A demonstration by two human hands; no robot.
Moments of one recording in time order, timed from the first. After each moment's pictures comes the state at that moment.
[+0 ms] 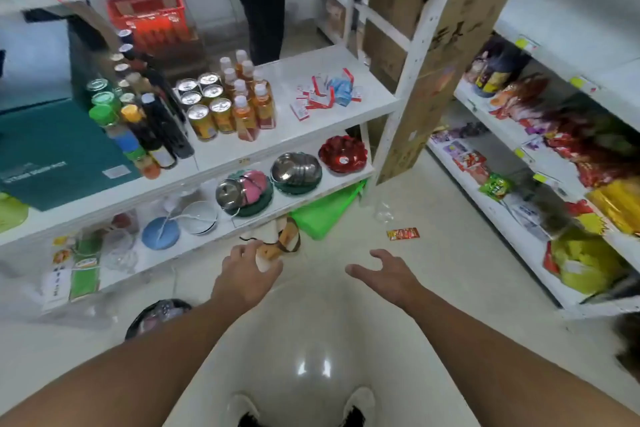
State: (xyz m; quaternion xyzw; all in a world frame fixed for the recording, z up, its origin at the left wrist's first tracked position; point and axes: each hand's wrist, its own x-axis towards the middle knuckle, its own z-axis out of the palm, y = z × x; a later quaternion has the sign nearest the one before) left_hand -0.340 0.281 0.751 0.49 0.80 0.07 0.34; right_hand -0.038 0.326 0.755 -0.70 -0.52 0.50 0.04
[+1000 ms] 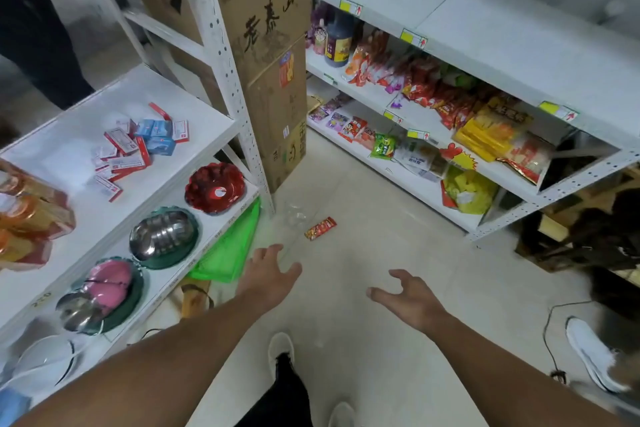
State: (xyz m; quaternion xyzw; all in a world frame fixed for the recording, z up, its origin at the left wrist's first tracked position) left_hand -0.054 0.522 0.703 0.66 0.63 -0.05 0.40; right_hand 0.220 0.384 0.722 -0.82 -0.30 0.48 0.10
